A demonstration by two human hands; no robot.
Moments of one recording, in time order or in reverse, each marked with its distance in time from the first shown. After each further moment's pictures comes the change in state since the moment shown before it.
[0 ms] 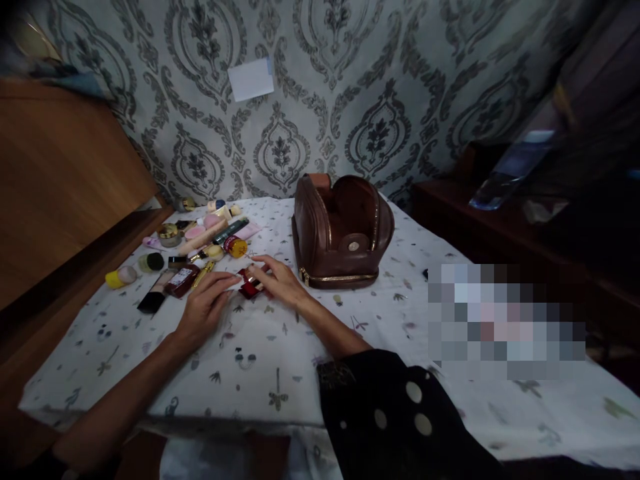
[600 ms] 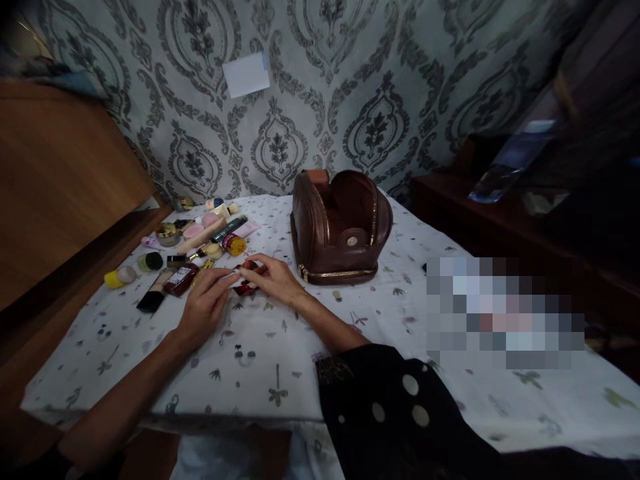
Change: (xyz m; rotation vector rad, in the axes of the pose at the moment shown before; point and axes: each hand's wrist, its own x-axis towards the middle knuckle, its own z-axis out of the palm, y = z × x) left_hand 0.003 0.003 0.002 0.135 0.032 0.106; right_hand -0.003 -0.005 0.005 -0.014 -0.026 -0.122
